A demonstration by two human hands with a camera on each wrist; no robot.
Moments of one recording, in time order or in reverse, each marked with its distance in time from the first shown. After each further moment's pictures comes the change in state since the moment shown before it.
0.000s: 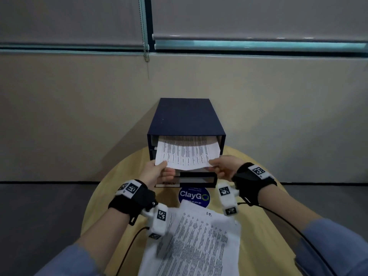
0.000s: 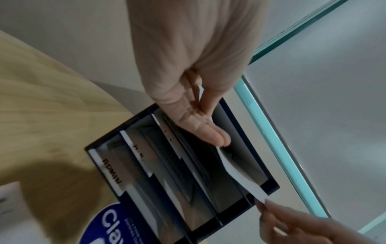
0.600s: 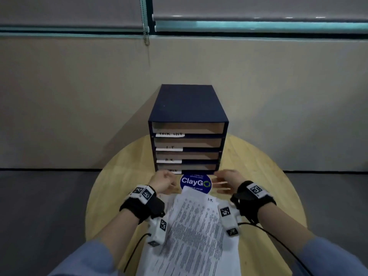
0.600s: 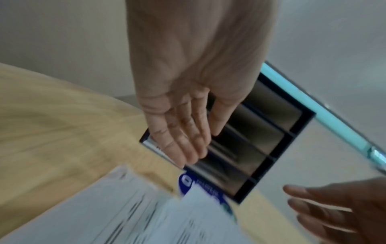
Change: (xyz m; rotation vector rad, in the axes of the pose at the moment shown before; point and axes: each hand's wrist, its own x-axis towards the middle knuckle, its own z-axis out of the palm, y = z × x) left_hand 0.011 -0.059 0.001 0.490 -0.046 -0.156; right_hand 0.005 0.074 0.002 0.009 0.108 0.036
